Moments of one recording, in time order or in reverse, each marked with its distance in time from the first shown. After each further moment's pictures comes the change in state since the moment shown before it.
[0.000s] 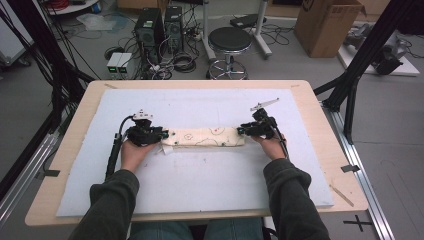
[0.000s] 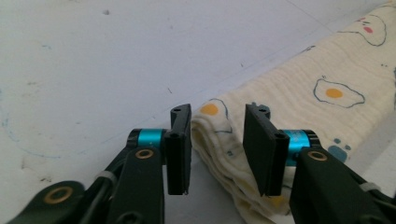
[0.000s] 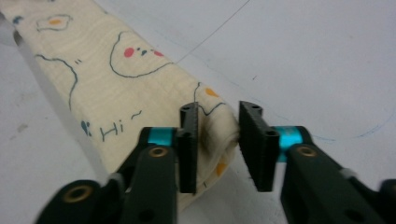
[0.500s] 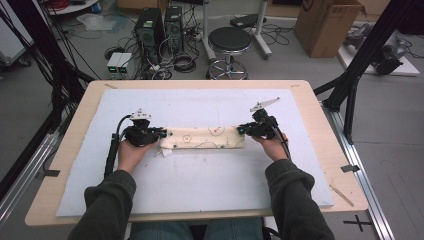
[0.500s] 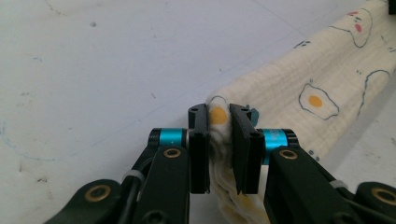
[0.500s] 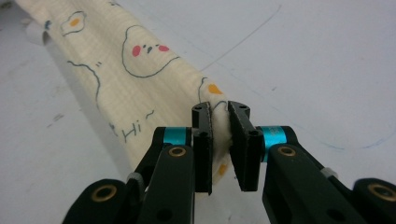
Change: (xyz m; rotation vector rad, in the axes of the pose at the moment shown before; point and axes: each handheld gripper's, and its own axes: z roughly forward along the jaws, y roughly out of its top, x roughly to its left) left arm -0.007 0.004 -0.010 -0.003 -0.039 0.013; right arm 0.014 0.005 -0.013 -0.007 0.013 -0.076
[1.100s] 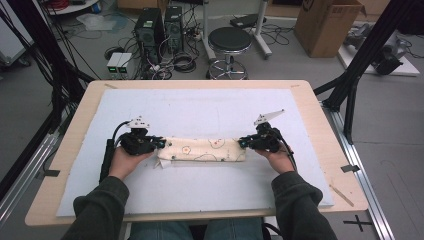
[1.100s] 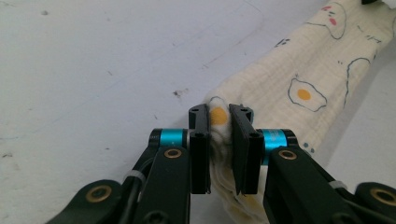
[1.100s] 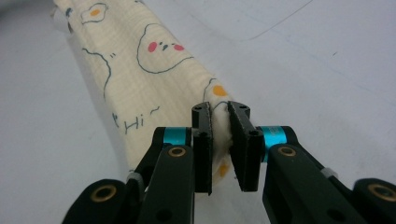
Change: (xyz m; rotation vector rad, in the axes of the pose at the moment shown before) left arm -0.014 -0.010 -0.026 0.049 -0.101 0.095; right arm 0.023 -0.029 -0.014 -0.007 0.106 -0.029
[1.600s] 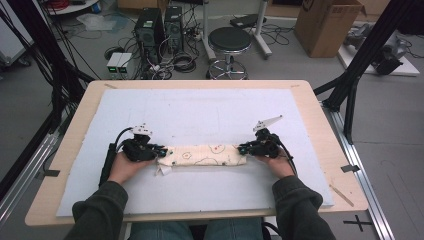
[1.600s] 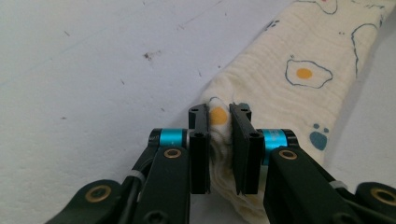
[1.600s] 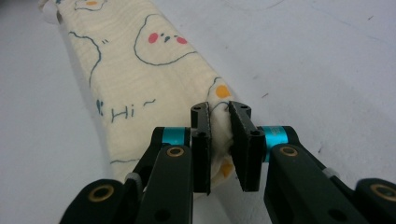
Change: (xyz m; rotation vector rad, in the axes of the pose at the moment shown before) left arm -0.006 -0.015 0.006 0.077 -0.073 0.019; right arm 0.001 -0.018 0.010 0.029 0.047 0.014
